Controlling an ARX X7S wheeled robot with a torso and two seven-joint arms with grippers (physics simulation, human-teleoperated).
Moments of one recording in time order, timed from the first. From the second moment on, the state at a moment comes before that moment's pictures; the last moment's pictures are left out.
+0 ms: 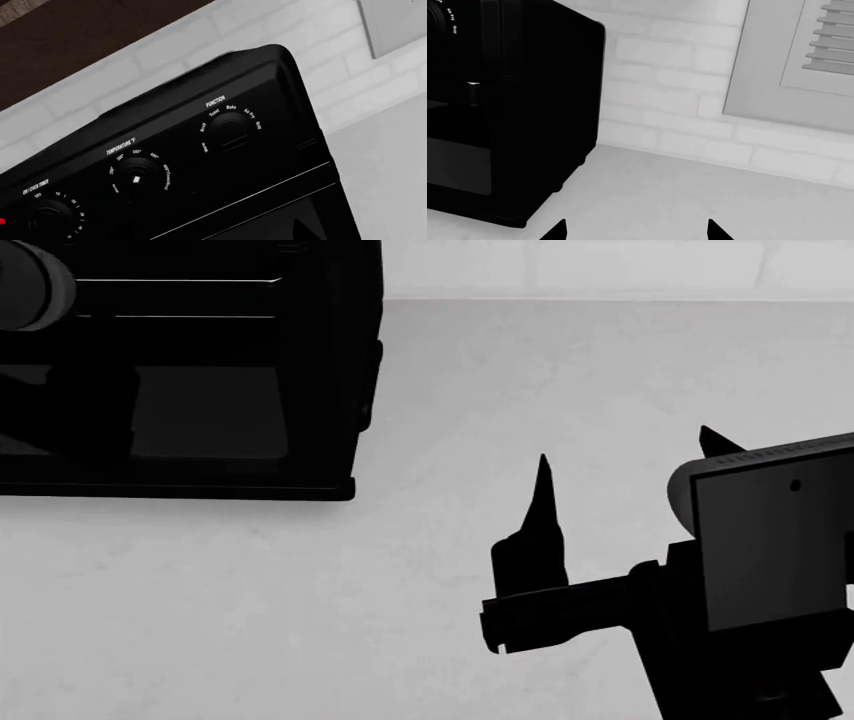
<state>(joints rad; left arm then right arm) -1.43 -0.51 0.34 0.40 -1.74 -1.53 -1.29 0.71 0.47 0.20 -0.84 1.16 1.42 0.57</state>
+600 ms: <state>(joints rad) -1.88 -0.72 0.86 0.20 -1.34 -1.43 -0.60 0.71 0.49 0.14 -0.81 1.17 1.38 0.58</state>
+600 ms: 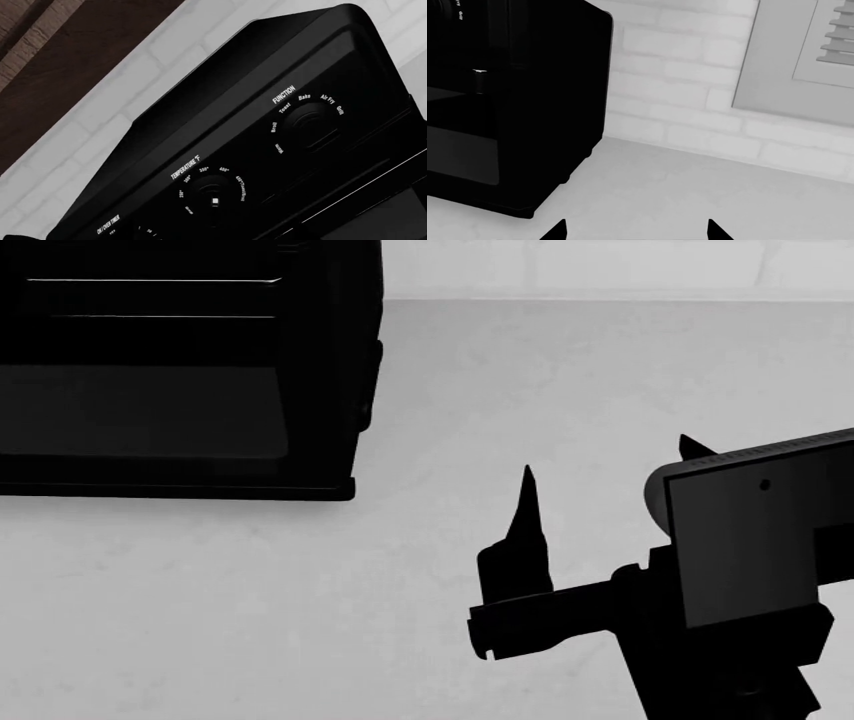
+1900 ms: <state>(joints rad) -1.86 -0.67 1.13 -0.03 -1.00 -1.23 -0.30 0.64 0.54 0.10 -0.79 1.17 1.28 0.58</state>
